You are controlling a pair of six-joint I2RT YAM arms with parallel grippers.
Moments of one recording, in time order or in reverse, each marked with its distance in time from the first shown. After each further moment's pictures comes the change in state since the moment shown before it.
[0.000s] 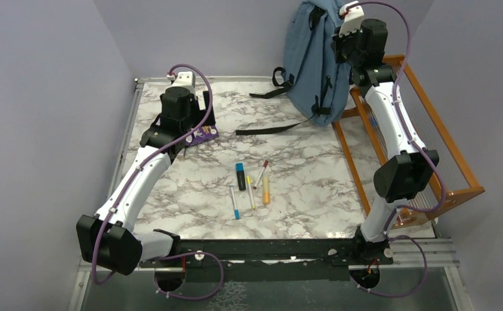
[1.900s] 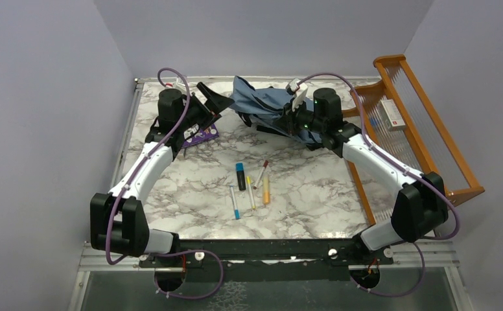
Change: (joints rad) left arm 0.137 0.117 -0.136 0.414 0.647 -0.741; right arm 0.334 -0.356 -0.816 0.258 -0.309 0.179
